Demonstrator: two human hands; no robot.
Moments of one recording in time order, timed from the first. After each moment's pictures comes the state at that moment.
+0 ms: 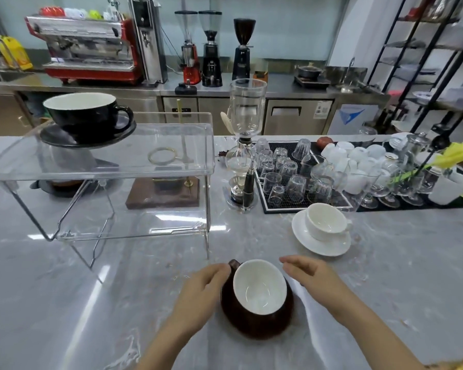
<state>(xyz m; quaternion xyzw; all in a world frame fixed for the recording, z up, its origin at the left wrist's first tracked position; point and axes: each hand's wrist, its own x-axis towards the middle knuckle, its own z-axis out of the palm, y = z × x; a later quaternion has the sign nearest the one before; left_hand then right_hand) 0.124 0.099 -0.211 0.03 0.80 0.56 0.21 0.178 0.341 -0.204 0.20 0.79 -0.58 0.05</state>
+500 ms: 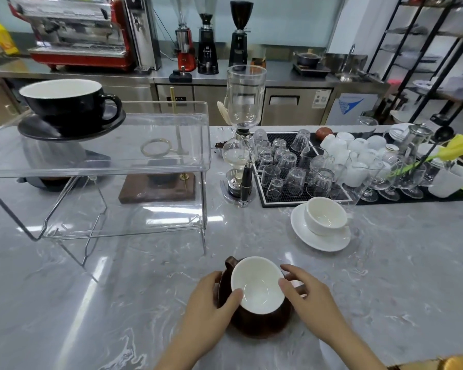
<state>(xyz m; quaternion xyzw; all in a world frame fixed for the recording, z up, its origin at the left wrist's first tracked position) 0.141 0.110 -0.247 0.07 0.84 0.51 0.17 0.200 0.324 -0.244 0.22 0.83 -0.51 -0.02</state>
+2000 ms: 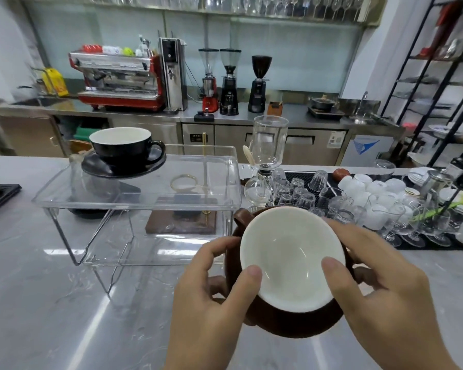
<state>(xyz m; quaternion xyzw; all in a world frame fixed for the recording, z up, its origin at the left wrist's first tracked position) 0.158 0.088 -0.077 0.08 0.67 0.74 -0.01 0.200 0.276 -0.057 0.00 0.84 -0.40 -0.36</state>
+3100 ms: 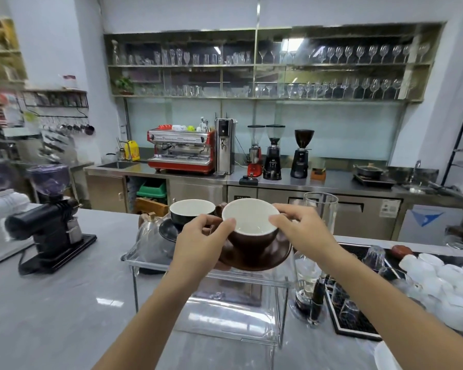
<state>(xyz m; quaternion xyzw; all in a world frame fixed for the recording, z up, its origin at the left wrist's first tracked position) 0.021 0.015 0.010 0.03 0.74 0.66 -0.09 0.005 0.216 0.025 -0.11 0.84 -0.50 -0.16</state>
